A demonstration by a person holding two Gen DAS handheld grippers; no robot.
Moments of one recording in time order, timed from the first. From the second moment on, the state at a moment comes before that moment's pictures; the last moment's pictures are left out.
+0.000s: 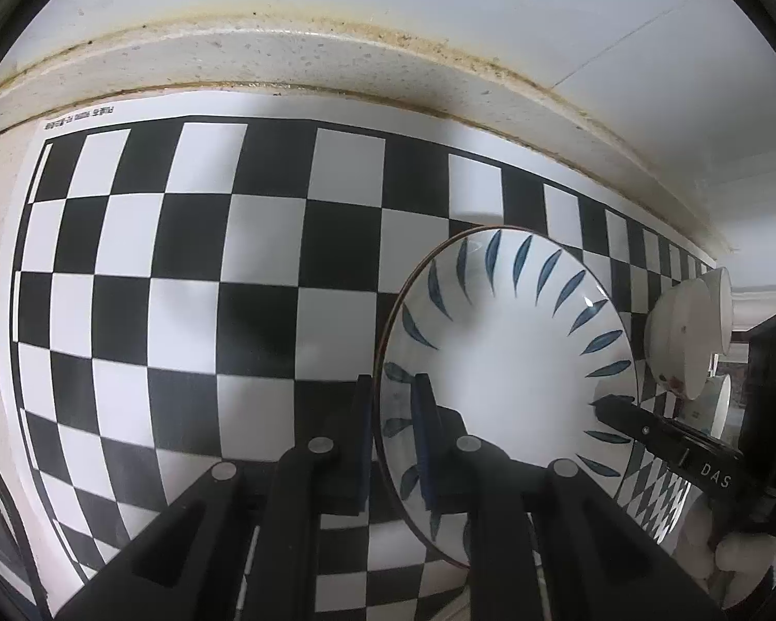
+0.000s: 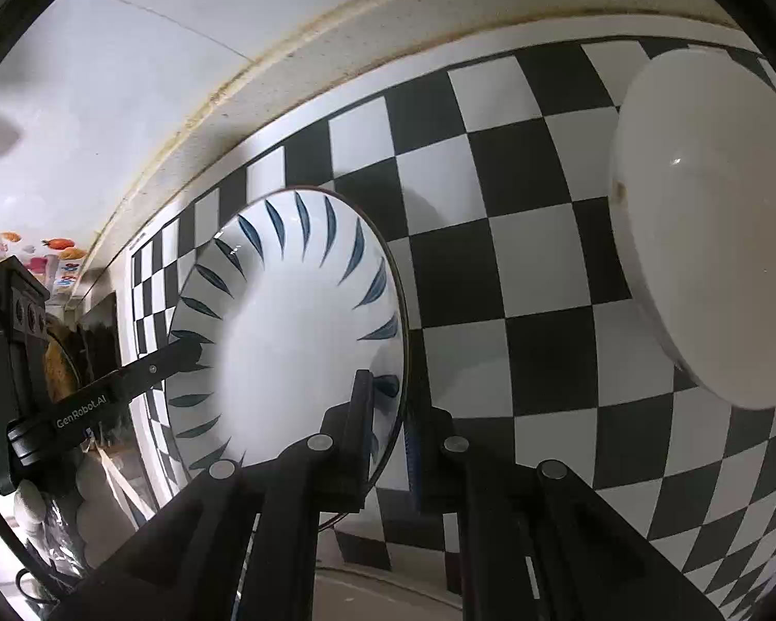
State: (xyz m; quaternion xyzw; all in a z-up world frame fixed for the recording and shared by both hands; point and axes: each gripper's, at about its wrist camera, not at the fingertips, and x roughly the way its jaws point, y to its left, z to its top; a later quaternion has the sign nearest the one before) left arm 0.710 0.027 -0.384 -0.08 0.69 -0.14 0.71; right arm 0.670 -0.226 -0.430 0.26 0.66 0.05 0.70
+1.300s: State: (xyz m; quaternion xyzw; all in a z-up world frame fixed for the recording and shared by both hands) left arm 0.546 0.022 -0.256 -0.03 0.62 -0.18 0.77; right arm 0.486 -0.249 -0.284 0.23 0.57 0.10 0.78
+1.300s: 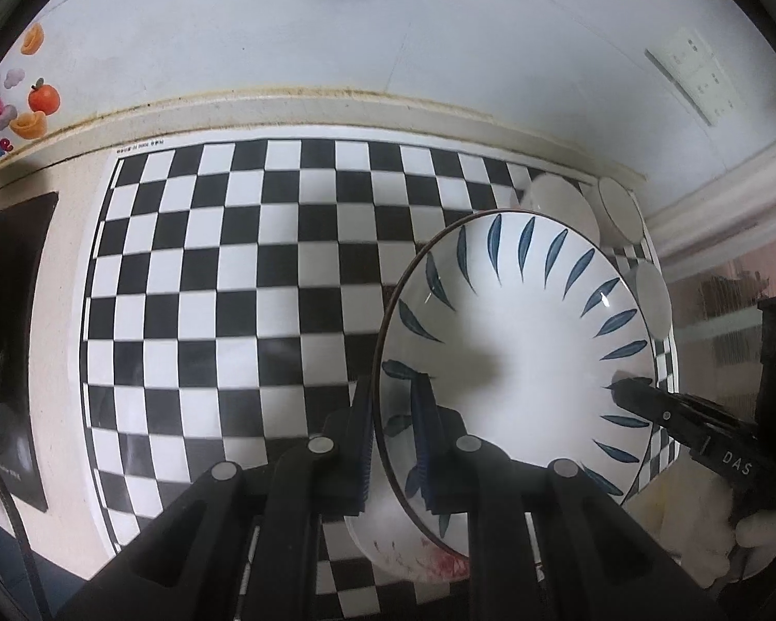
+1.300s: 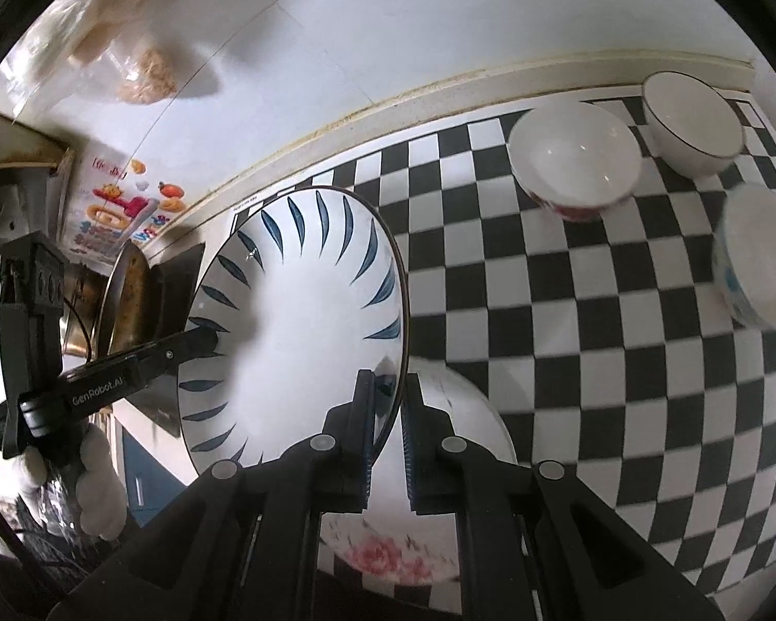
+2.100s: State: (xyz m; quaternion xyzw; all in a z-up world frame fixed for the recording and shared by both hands) left arm 0.493 0.011 -0.334 -0.02 0.69 -0.15 0.70; right arm 0.427 -0.257 -0.365 0.24 0.64 0.10 0.73
